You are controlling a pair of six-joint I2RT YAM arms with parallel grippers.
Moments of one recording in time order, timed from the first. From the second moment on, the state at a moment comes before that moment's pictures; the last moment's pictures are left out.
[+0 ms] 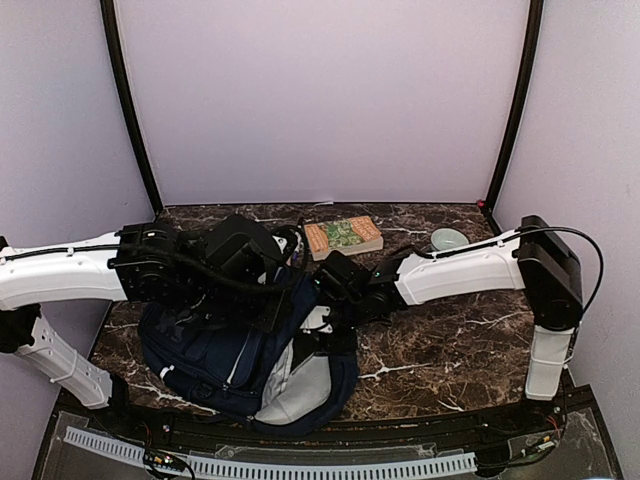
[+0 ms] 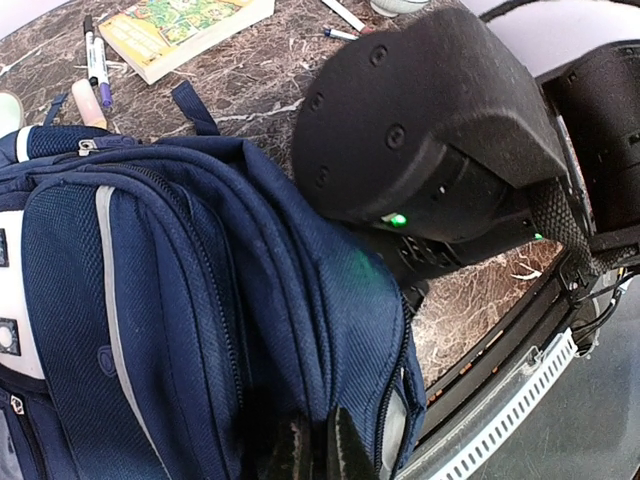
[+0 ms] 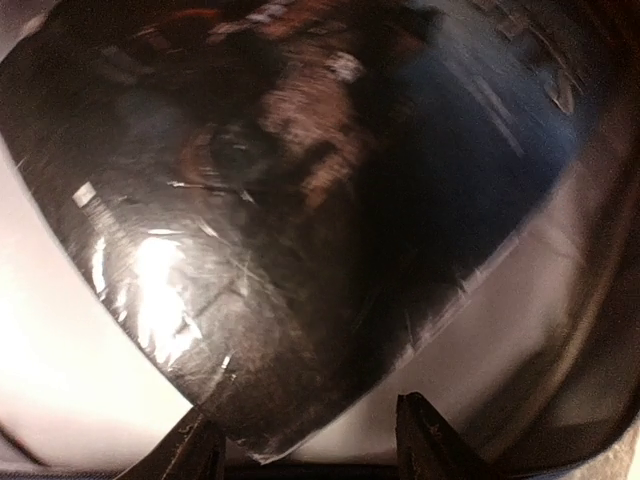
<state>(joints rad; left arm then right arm) -1.26 1.39 1.32 -0.83 -0.30 -0.69 1.07 1.92 1.29 -0.45 -0.15 -0.61</state>
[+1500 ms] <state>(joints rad) -1.27 1.45 1.24 -0.57 -0.18 -0.58 0.97 1.58 1.09 -0.67 -0.31 -0.54</state>
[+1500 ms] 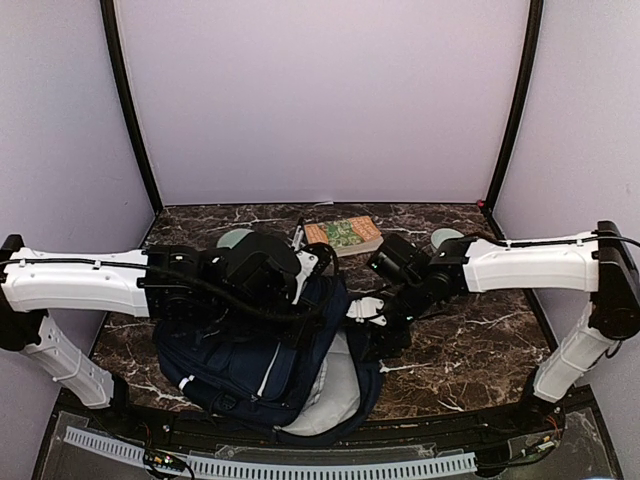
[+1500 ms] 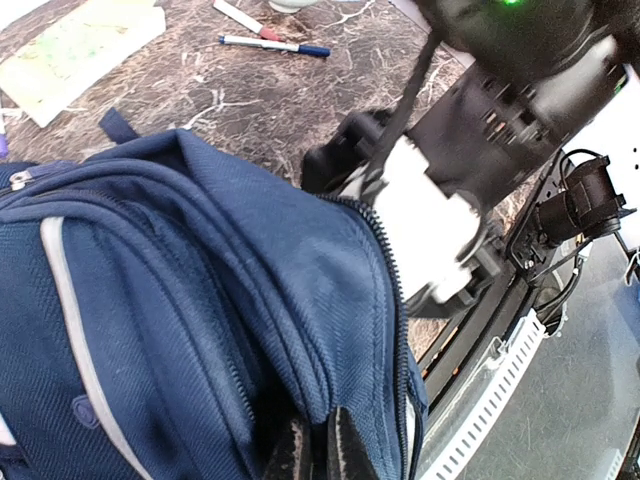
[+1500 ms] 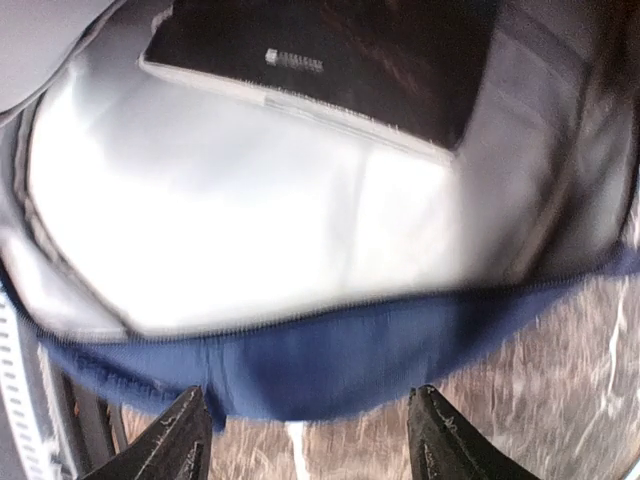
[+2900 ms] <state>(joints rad) -0.76 2.06 1.84 -0.56 0.00 -0.48 0.45 1.90 1.51 -0.46 -0.38 -0.12</state>
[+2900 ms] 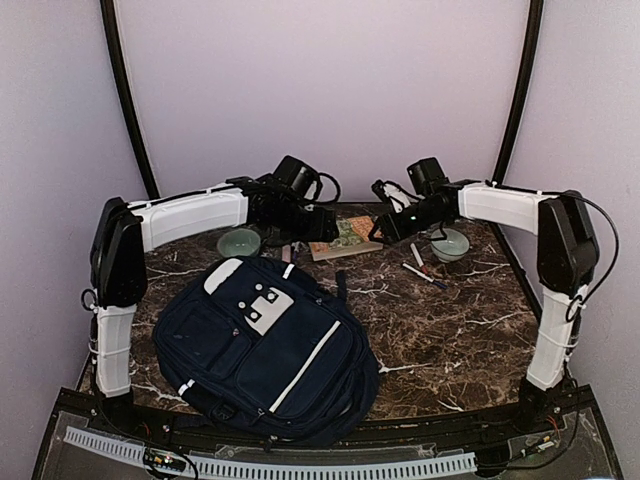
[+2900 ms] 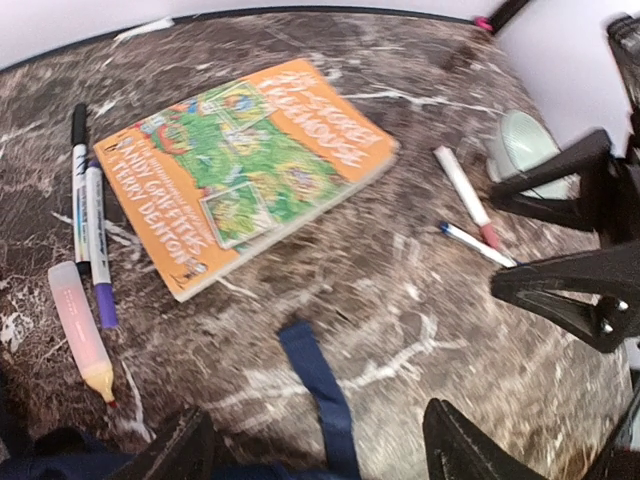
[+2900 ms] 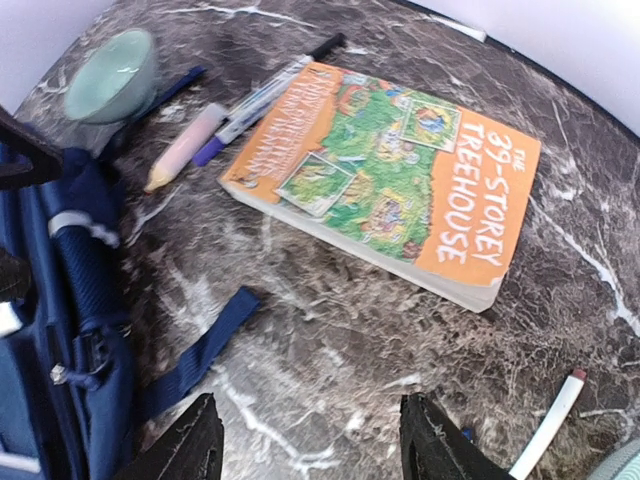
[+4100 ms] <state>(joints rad) -0.50 2.71 2.40 -0.30 0.15 -0.51 0.33 2.31 1.78 -0.41 -0.46 0.13</state>
